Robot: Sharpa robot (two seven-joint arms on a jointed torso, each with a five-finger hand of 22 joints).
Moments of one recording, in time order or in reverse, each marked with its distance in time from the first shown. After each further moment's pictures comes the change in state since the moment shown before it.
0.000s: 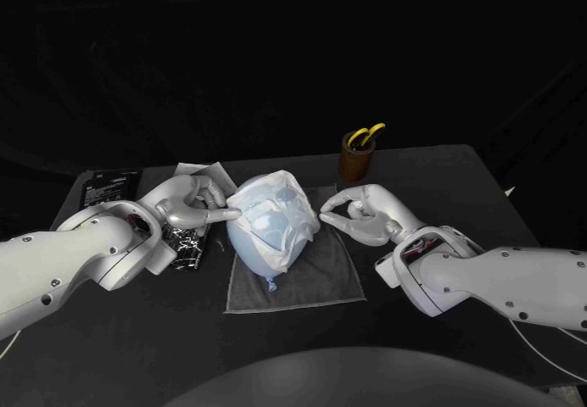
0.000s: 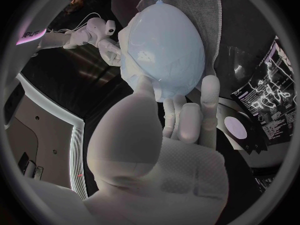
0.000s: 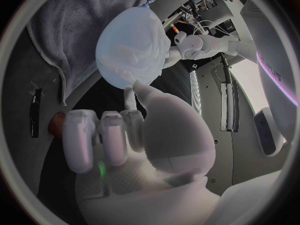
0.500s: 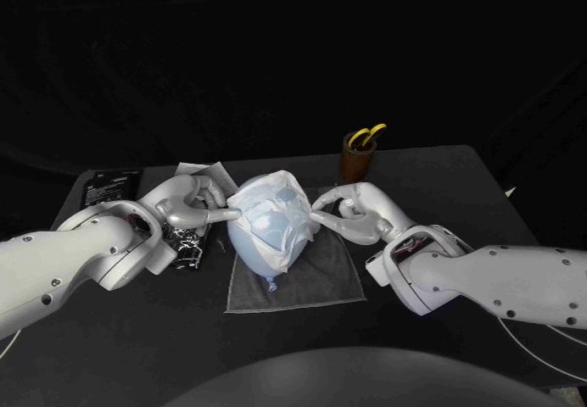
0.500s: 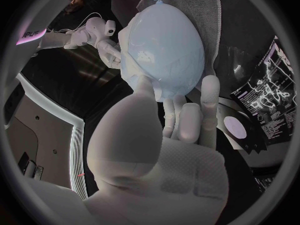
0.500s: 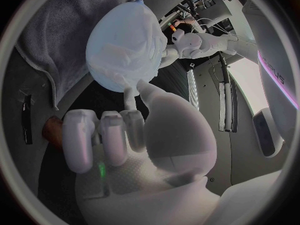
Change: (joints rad) left arm 0.000 -0.001 0.000 0.001 0.000 0.000 0.000; left_hand 0.000 0.000 0.000 0.000 0.000 0.000 0.000 0.000 0.000 0.000 0.000 0.004 0.000 0.000 0.000 0.000 0.000 0.000 0.000 0.000 0.000 -0.001; right arm 0.005 0.049 0.003 -0.013 0.000 -0.020 -0.003; right_hand -0.027 -0.020 -0.026 0.026 0.000 -0.003 0.003 -0.011 -0.005 0.000 0.007 0.000 0.001 0.000 0.000 0.000 0.001 0.000 0.000 0.007 -0.005 -0.001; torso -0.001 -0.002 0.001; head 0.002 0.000
